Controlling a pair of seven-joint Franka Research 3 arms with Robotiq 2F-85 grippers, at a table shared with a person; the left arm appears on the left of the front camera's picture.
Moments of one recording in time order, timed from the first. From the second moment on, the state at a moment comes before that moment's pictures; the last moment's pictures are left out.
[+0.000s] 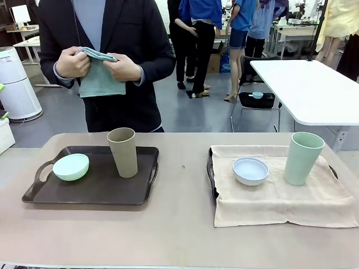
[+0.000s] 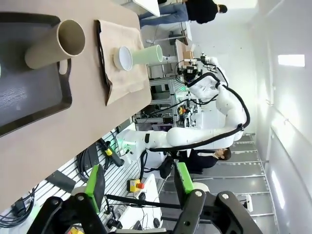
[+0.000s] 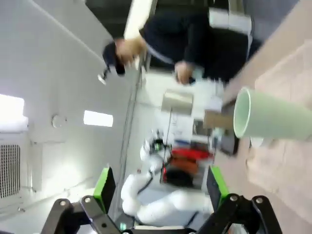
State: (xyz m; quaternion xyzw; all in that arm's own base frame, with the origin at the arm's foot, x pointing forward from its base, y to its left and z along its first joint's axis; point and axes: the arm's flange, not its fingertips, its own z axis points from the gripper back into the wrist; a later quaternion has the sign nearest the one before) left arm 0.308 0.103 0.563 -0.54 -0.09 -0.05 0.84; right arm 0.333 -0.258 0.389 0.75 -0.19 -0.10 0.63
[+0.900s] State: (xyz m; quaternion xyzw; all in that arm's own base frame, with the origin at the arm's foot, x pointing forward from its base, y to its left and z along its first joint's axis) left arm 0.321 0.103 0.553 -0.57 -0.07 -0.01 0.82; right arm 0.339 -0.253 0.388 0.74 -0.15 -0.08 0.65
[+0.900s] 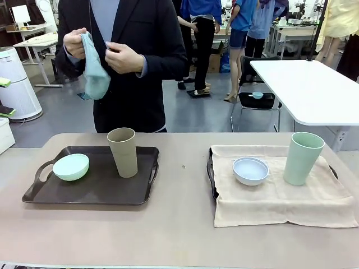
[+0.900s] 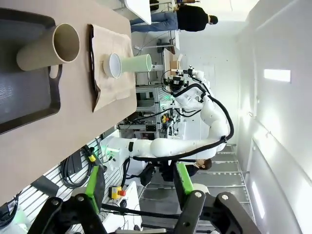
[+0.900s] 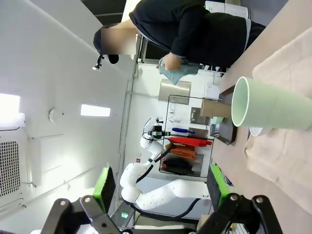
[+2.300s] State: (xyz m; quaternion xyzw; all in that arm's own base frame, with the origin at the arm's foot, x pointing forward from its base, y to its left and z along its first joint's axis) left arm 0.377 0.082 0.647 -0.14 0.02 0.13 0.98; right arm 0.364 0.066 0.508 0.48 -0.30 0.30 0.77
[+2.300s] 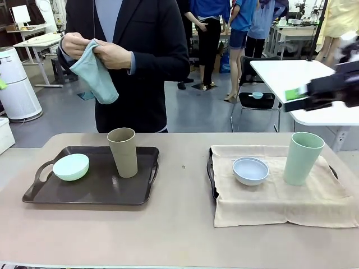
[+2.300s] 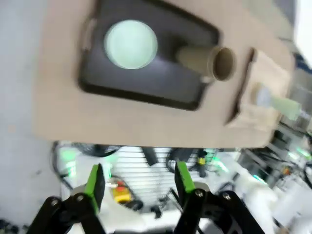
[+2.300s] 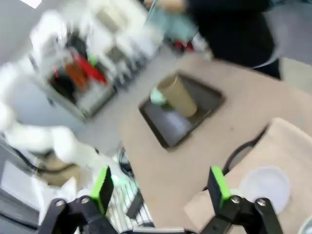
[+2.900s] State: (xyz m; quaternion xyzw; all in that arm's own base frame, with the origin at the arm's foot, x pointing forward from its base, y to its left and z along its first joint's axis) left arm 0.383 0.077 0.654 -0.08 0.05 0.14 0.99; right arm 0.359 0.102 0.498 0.43 -0.33 0.39 0.75
